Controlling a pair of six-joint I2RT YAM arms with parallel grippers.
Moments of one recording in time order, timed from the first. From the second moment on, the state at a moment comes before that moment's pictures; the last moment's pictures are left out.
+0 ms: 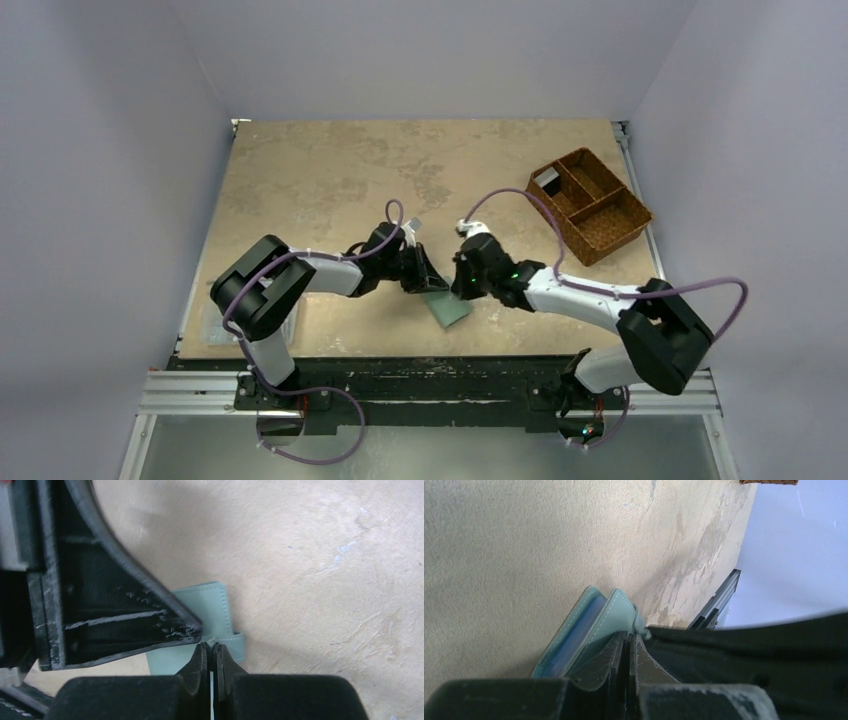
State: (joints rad) left arm -0.69 1.76 0.71 0.39 0.45 -1.03; right arm 0.86 1.43 0.74 -0.20 0.18 0.50
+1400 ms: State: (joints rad) left arm -0.69 1.49 0.64 0.19 0.34 -0.77; right arm 0.53 1.24 0.67 0.03 -0.36 0.75
